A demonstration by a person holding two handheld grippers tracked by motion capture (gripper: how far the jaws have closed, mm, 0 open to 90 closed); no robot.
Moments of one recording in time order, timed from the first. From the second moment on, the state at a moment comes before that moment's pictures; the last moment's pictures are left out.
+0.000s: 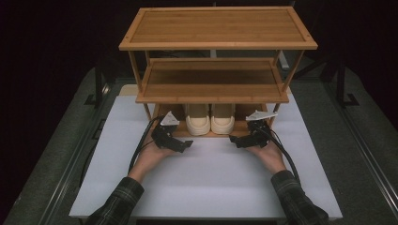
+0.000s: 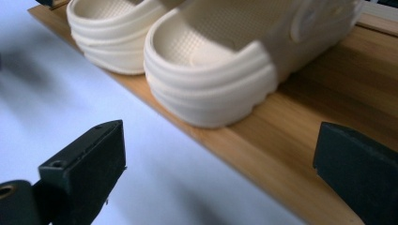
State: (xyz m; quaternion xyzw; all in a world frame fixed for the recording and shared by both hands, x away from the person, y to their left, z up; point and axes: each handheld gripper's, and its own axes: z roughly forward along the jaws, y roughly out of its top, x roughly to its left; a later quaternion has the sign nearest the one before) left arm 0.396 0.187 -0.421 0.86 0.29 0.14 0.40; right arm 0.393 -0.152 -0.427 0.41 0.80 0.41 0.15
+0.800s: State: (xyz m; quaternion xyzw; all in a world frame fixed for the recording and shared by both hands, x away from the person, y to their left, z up) left arm 0.301 0.279 -0.420 0.87 0.30 0.15 0.36; right arm 0.304 -0.226 -0.428 0.43 0.80 0.39 0.17
